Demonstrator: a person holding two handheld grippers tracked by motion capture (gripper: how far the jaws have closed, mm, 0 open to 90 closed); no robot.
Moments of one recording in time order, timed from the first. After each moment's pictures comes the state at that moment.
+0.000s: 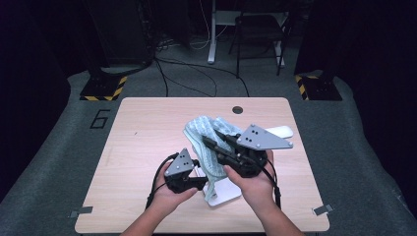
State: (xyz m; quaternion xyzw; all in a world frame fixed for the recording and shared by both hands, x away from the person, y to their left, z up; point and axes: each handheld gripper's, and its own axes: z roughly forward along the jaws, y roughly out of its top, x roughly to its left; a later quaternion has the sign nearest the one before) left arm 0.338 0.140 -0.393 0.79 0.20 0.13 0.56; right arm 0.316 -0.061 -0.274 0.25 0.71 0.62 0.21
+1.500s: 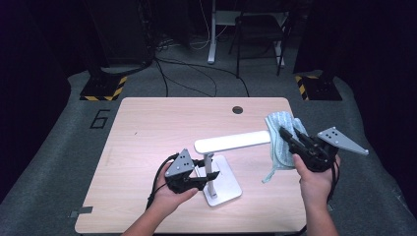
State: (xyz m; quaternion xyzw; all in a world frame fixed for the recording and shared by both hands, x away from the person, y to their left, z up) left arm 0.337 0.140 -0.394 0.79 0.20 0.13 0.56; right arm 0.342 -0.221 -0.318 0.45 0.62 0.58 0.28
